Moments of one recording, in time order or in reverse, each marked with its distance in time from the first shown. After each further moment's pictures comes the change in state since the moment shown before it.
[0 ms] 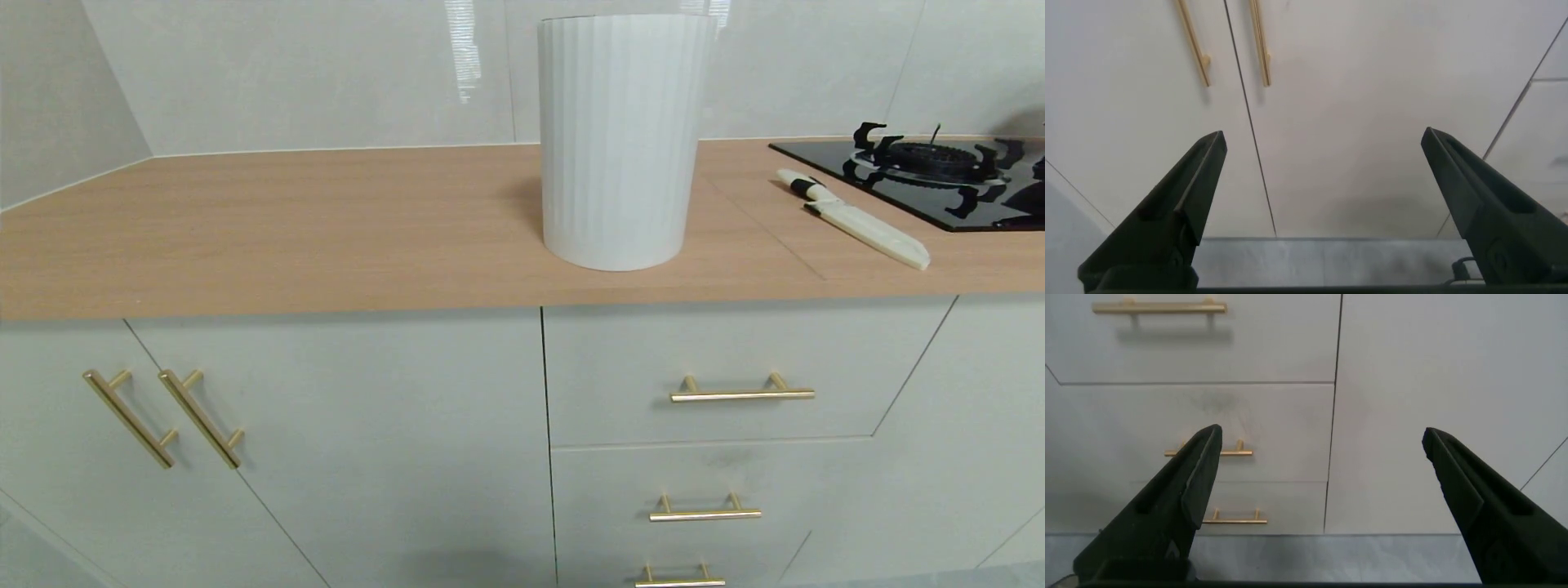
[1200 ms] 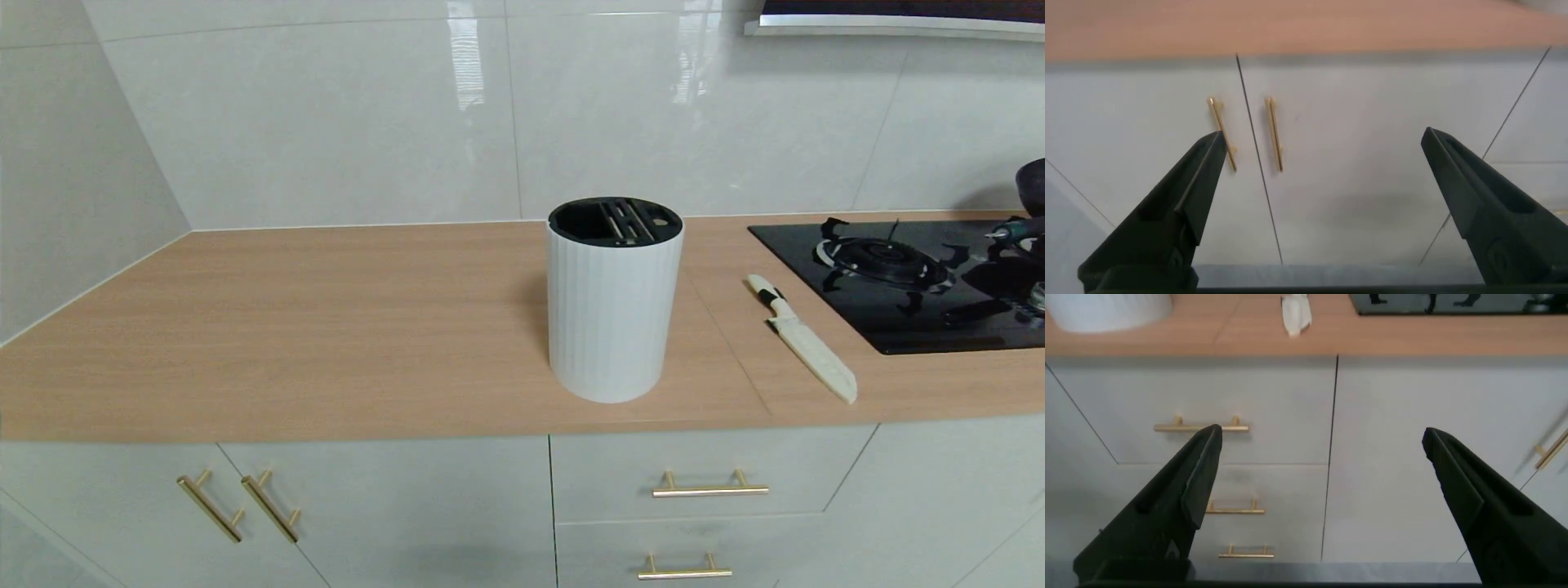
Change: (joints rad) left arm 0.000 0.000 0.001 0.001 0.000 0.000; right arm 0.000 0.000 0.000 0.000 -0.001 0.000
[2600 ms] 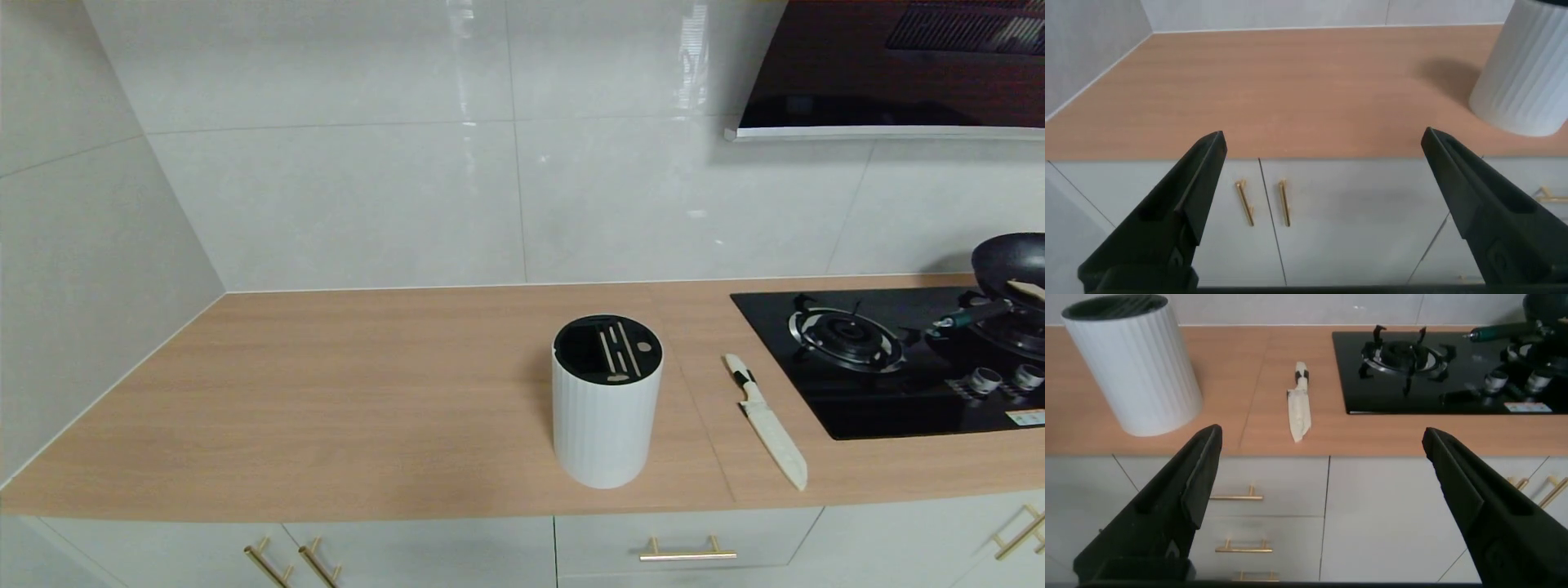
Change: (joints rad) left arm 0.000 0.000 0.000 0.000 0.000 -0.001; right arm 0.000 0.000 0.000 0.000 0.000 0.000
